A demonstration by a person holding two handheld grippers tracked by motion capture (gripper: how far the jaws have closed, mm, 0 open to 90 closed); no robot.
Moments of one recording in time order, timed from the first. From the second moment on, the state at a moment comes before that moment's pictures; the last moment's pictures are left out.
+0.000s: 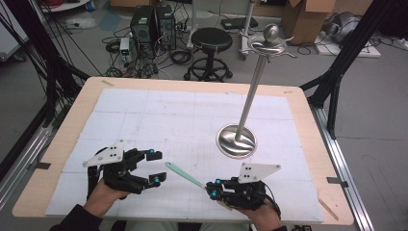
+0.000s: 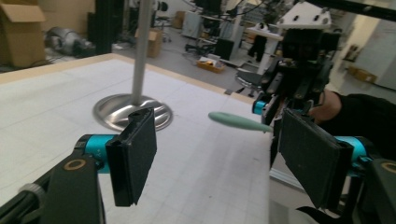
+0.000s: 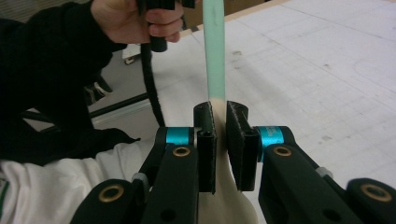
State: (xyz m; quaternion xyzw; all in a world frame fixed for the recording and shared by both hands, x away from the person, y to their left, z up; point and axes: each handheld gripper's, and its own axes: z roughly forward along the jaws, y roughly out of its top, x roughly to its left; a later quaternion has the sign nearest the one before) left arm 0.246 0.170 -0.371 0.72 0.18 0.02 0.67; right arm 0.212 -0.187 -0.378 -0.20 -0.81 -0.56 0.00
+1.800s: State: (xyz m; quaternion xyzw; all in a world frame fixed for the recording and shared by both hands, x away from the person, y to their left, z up) left arm 0.229 0.133 -0.314 0.80 0.13 -0.02 0.59; right arm 0.207 -0.161 -0.376 -0.15 -0.82 -0.55 -0.03
